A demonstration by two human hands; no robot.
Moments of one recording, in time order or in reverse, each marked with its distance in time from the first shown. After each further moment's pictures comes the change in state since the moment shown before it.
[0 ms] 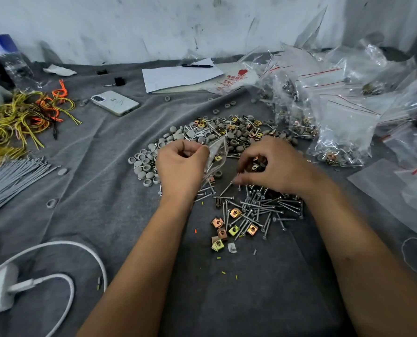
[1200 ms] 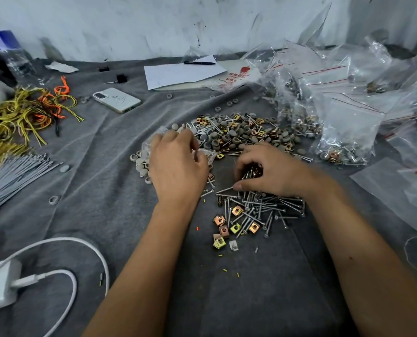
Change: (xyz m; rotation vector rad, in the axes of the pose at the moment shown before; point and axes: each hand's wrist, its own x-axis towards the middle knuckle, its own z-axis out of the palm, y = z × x) left_hand -0.003 0.005 -0.013 0.845 0.140 0.552; right_hand 0.005 -0.002 0.006 -0.001 -0.228 0.066
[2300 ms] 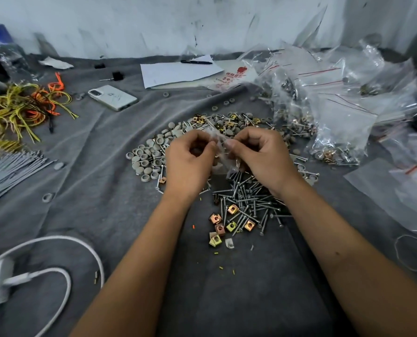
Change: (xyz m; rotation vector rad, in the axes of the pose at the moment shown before) left_hand 0.000 0.005 0.017 -0.830 -0.231 -0.221; right_hand 0.010 -0.013 0.022 0.656 0.541 -0.053
